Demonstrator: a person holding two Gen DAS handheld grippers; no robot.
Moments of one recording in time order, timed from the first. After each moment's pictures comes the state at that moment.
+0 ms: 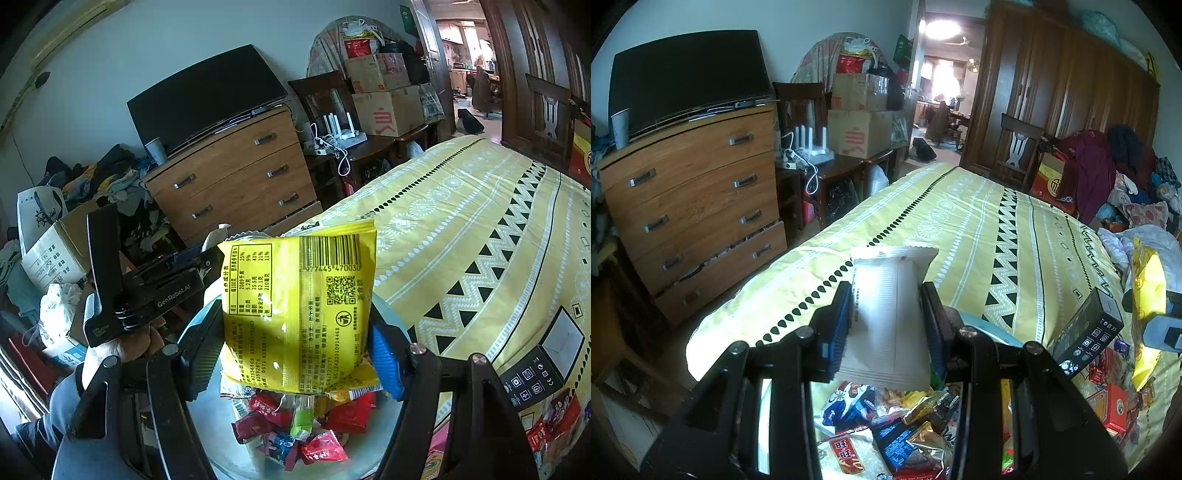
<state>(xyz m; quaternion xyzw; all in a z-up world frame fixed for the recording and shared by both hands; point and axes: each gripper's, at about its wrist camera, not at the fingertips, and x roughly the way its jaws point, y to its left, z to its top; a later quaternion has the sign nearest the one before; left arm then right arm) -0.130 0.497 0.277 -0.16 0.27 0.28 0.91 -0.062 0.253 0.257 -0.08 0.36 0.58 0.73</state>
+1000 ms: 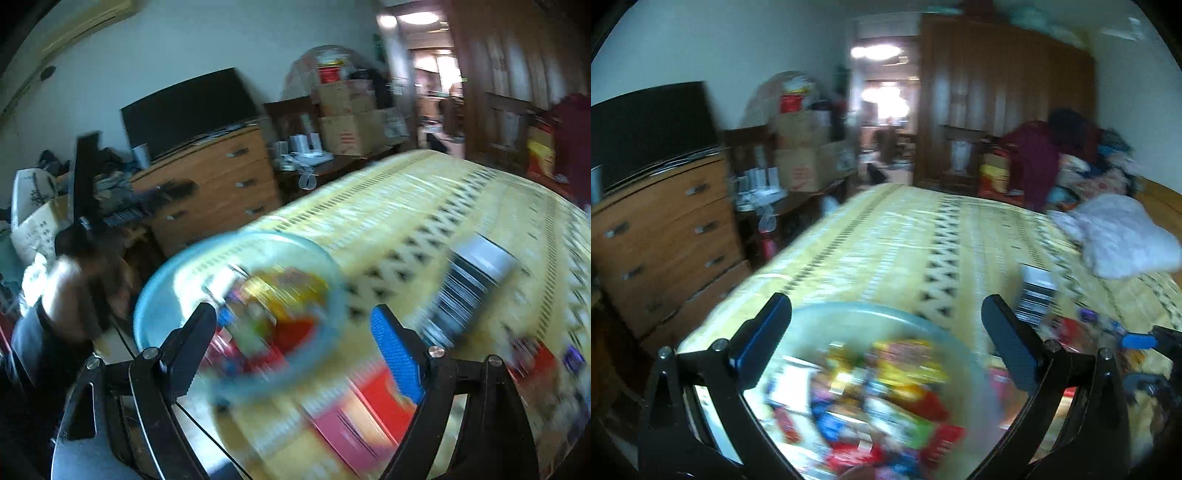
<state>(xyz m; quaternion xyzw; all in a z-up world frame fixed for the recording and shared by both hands) -0.145 0.372 0.298 -0.07 0.23 0.17 0.95 -0.092 0.023 0.193 -0.07 0.31 0.49 0.81</state>
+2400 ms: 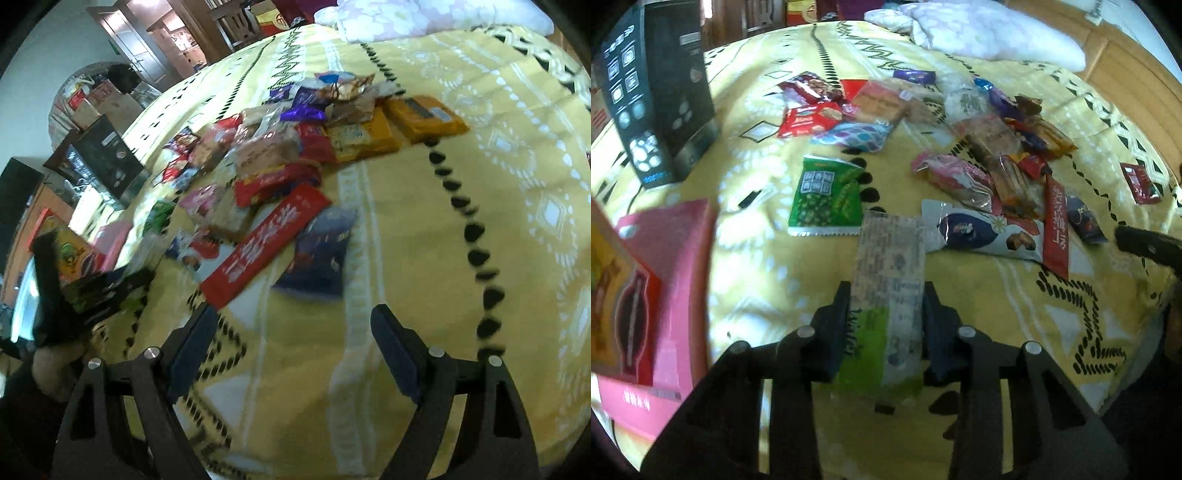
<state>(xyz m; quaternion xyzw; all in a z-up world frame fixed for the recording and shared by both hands) -0.017 0.064 0.043 -0.01 0.50 -0.10 0.86 -0.027 -0.331 -0.011 0.08 0.50 0.17 0.85</state>
